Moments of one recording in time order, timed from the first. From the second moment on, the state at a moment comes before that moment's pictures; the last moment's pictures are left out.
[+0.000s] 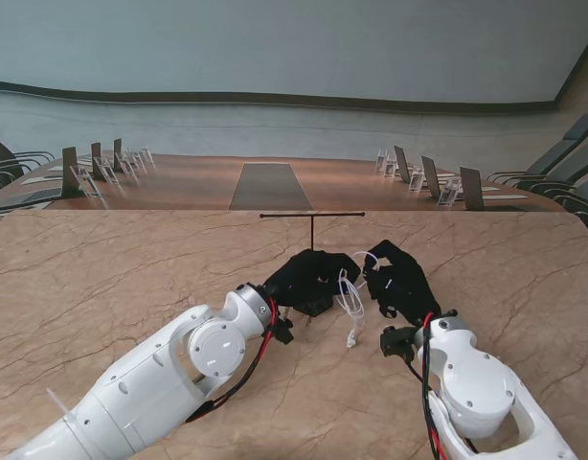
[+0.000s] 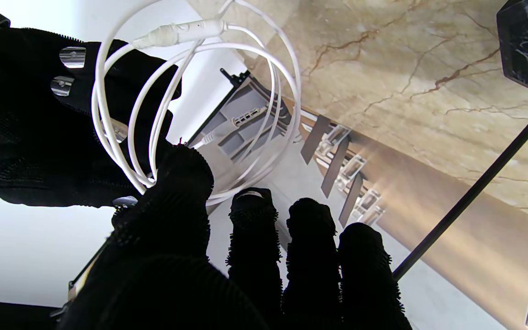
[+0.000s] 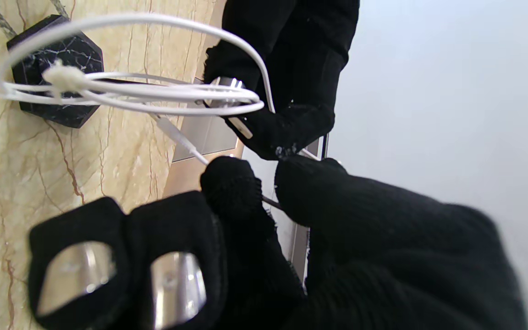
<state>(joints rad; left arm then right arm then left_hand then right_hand) 1.16 -1.21 -0.72 -1.40 0.34 -0.25 0.11 -1.79 -1.19 1.37 -1.93 0.14 0.14 -0.11 1.07 -0.26 0.24 -0.23 0.54 -0.29 0.85 1.22 0.73 0.02 1.09 1.47 0.44 0.16 1.21 1.35 0.10 0.11 1.35 1.32 0.81 -0.52 1.13 -0.04 0.55 -0.15 1.37 0.68 1.12 0.35 1.23 0.73 1.25 0.33 1.63 0.92 1.11 0.60 1.76 0.74</state>
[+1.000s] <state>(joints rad) 1.14 -1.23 -0.72 -1.35 0.34 -0.27 0.15 -1.79 -1.20 1.34 -1.93 0.17 0.19 -0.09 1.19 -0.17 0.02 -0.17 0.51 -0.29 0.86 1.23 0.73 0.02 1.09 1.46 0.44 0.16 1.21 1.34 0.10 0.11 1.35 1.32 0.81 -0.52 1.14 -0.04 0.55 -0.14 1.37 0.68 1.12 0.35 1.23 0.73 1.25 0.33 1.63 0.93 1.11 0.60 1.76 0.75</state>
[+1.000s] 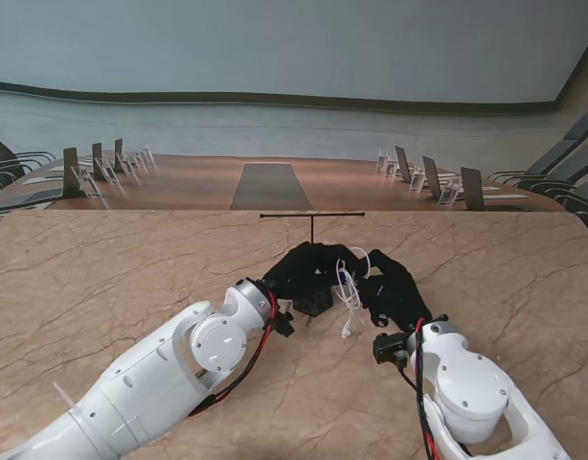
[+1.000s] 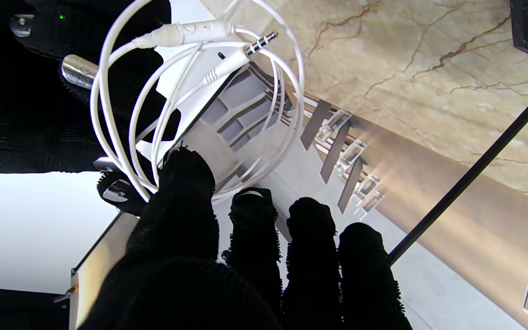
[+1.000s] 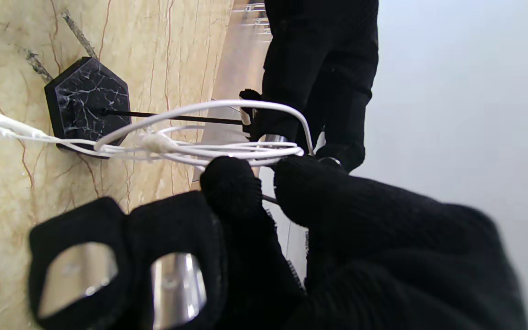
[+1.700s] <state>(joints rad) 1.14 -1.24 -0.72 -1.35 0.33 -0.27 0.17 -1.78 -1.20 1.33 -1.89 0.17 0.21 -0.10 1.21 -0.17 -0.02 -0.15 0.51 -0.29 0.86 1.24 0.73 0.02 1.09 1.46 0.44 0.16 1.21 1.34 0.10 0.11 1.35 1.32 0.81 -0.52 1.15 -0.04 0.55 -0.14 1.38 0.68 1.12 0.35 1.23 0.73 1.25 0.33 1.63 0.93 1.11 0.60 1.76 0.75</state>
